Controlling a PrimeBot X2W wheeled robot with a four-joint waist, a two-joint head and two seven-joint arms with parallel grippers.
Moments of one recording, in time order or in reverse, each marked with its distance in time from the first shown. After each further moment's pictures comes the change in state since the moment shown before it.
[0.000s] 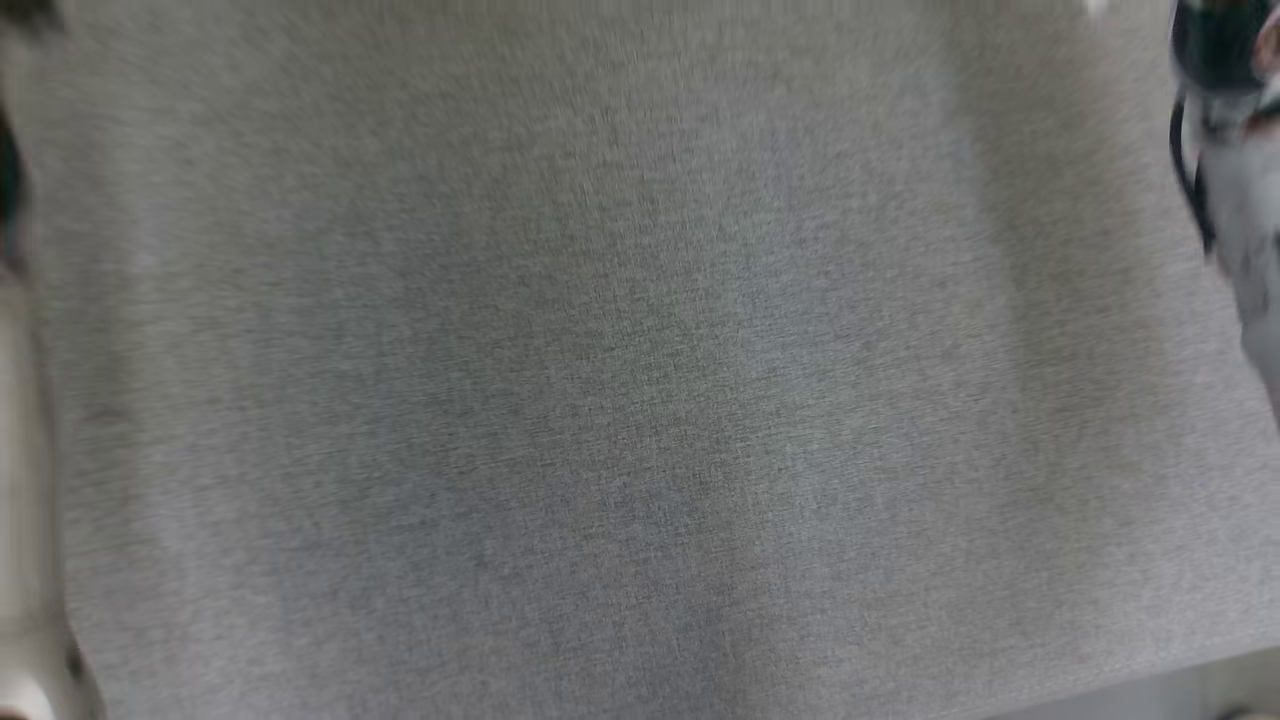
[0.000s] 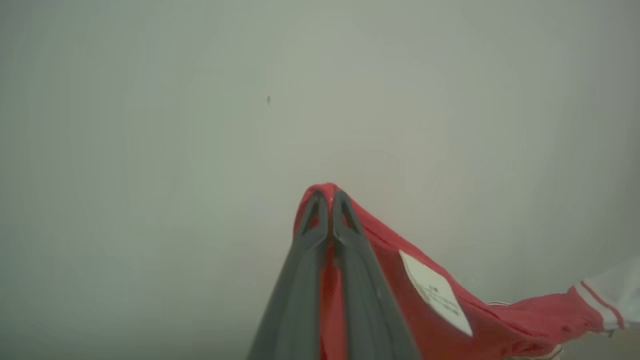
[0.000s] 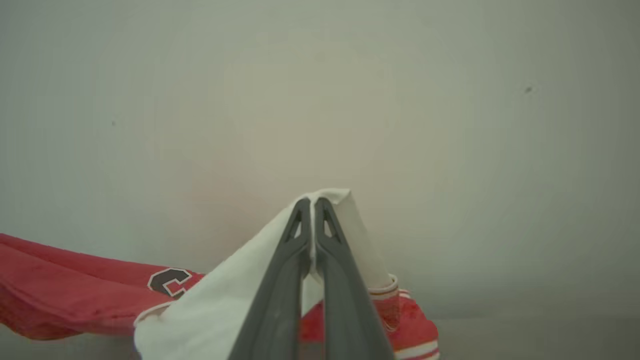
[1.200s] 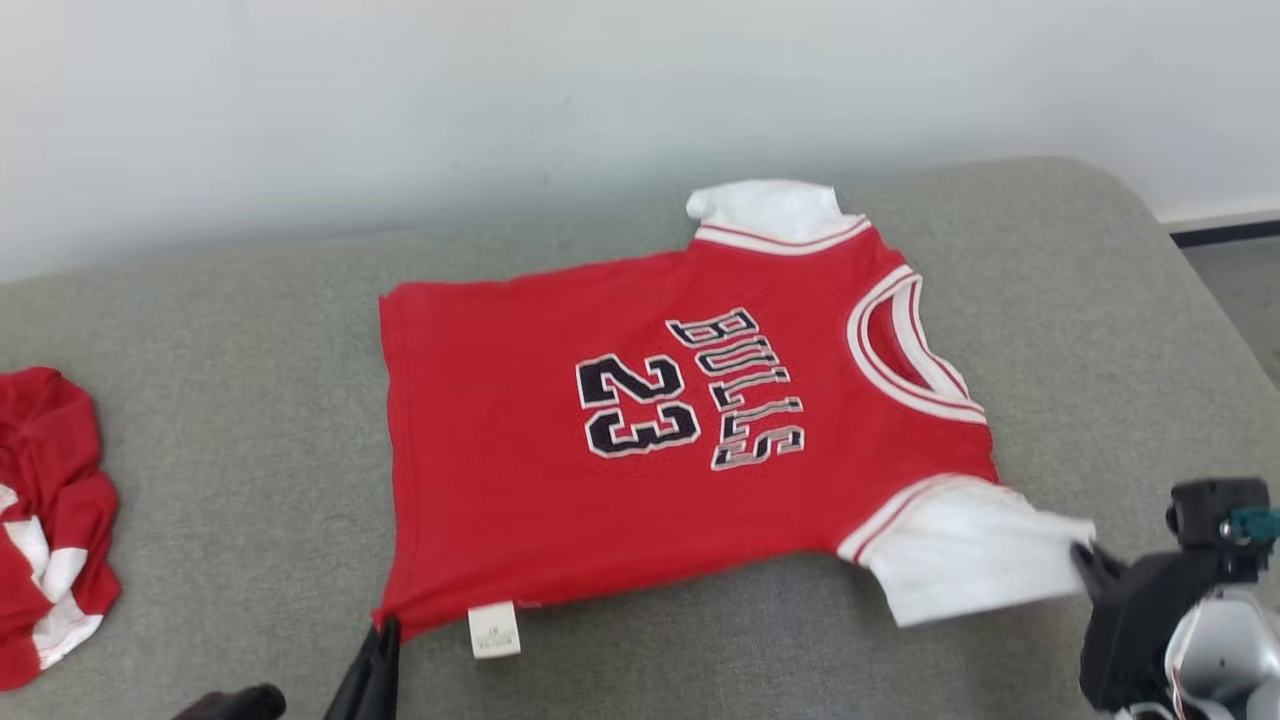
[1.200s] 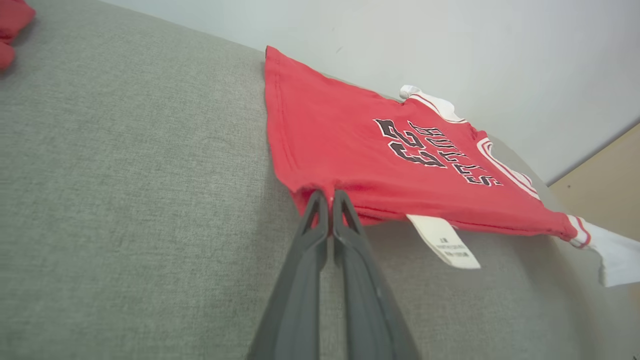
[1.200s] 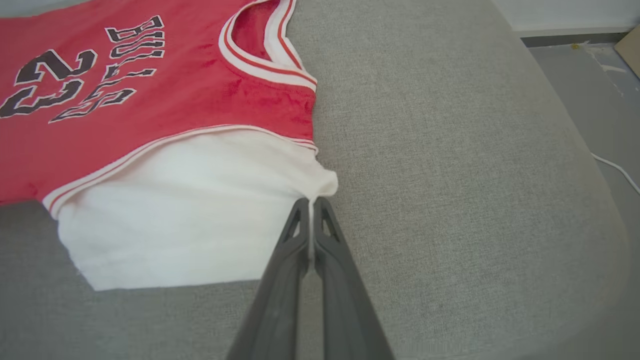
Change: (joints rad) left arm 1.175 -0.124 -0.158 -0.226 -0.109 0.139 0.142; right arm 1.200 0.098 -0.485 -0.488 -0.453 0.000 0.823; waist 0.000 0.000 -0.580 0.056
